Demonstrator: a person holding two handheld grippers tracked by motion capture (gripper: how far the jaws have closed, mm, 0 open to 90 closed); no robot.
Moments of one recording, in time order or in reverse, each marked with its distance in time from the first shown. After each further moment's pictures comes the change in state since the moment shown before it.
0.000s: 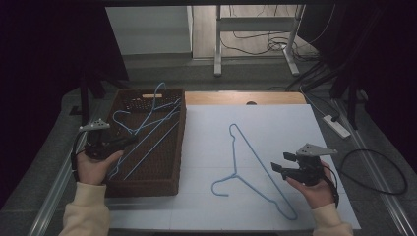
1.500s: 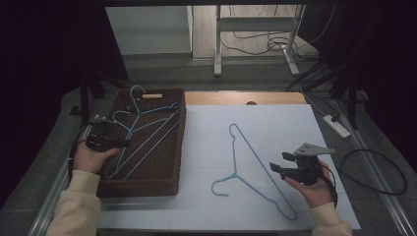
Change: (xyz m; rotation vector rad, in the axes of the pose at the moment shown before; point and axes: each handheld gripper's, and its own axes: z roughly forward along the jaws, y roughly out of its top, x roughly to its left) left arm 0.042 0.009 0.029 0.394 0.221 -0.040; right arm 0.001 0.001 0.005 0.013 0.001 -0.005
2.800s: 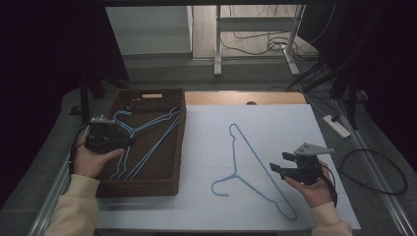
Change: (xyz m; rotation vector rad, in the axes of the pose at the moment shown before) left arm -0.019 -0.007 -0.022 -0.218 -0.022 0.058; right arm -0.001 0.000 0.001 0.009 -0.002 0.000
